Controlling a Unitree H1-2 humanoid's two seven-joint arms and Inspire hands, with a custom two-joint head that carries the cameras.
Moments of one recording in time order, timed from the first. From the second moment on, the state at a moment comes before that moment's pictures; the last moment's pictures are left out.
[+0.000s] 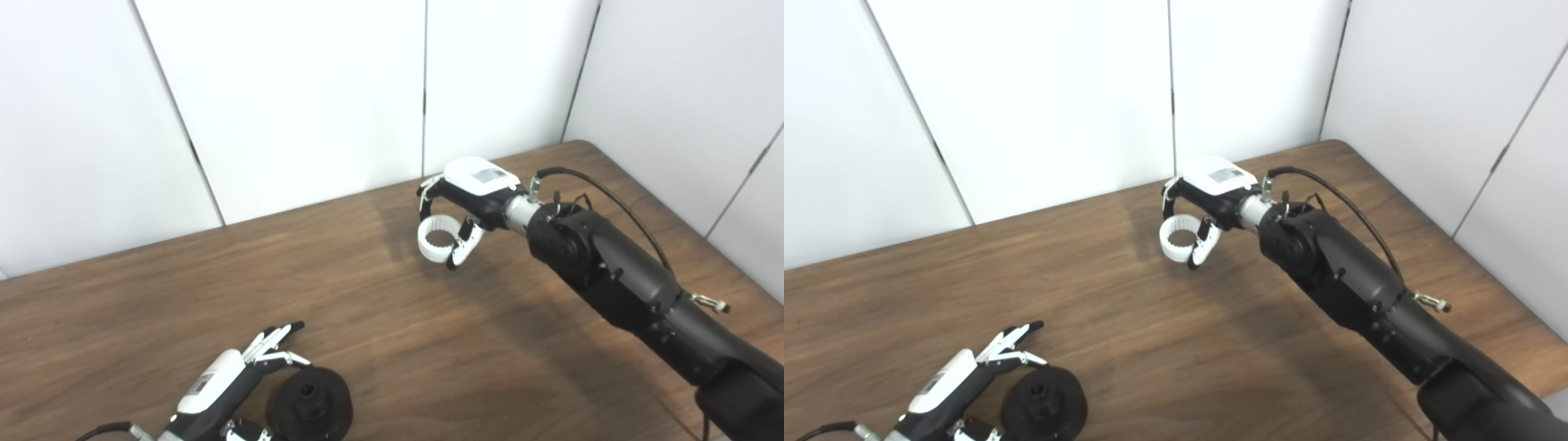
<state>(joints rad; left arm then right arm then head) -0.22 0.39 -0.41 0.18 0.39 -0.41 -0.29 -0.42 -0.64 0.29 -0.12 -0.69 0.17 0.39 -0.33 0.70</state>
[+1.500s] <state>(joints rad) -0.24 0.31 -0.44 0.16 0.45 -0.32 -0.28 -0.29 -0.49 0.28 -0.45 -0.59 0.09 0.55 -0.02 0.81</state>
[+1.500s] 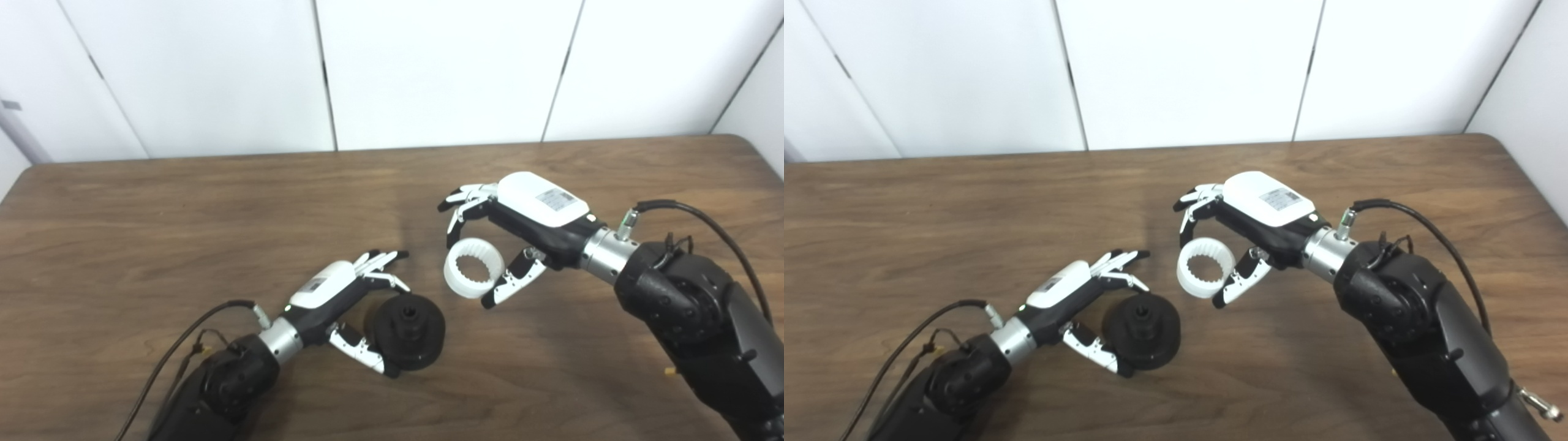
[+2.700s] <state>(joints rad) -0.24 0.31 -0.45 0.14 0.46 -0.28 -0.27 -0.26 -0.37 0.34 -0.43 -0.61 0.09 0.56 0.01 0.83</state>
